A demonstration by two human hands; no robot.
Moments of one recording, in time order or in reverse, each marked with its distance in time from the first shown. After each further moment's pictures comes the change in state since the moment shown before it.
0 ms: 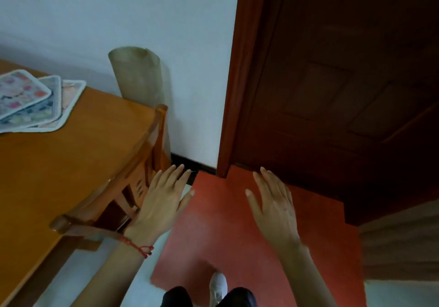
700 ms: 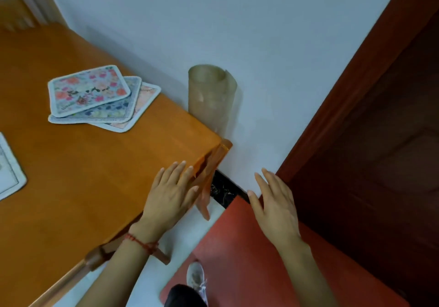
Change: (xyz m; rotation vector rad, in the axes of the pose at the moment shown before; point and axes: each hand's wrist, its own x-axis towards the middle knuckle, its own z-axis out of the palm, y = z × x) left_hand 0.075 -0.124 -0.017 0.008 0.040 -0.381; right_hand 0.176 -0.087 0.086 0.108 -0.180 -0.313
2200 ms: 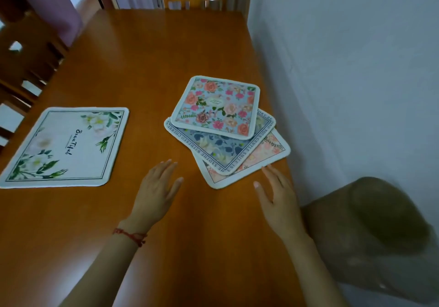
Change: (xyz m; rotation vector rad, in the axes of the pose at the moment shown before) left_hand 0.139 -0.281 0.013 -0.276 0.221 -0.893; right_hand 0.383 -0.216 0.183 0.485 -0.536 -0.529
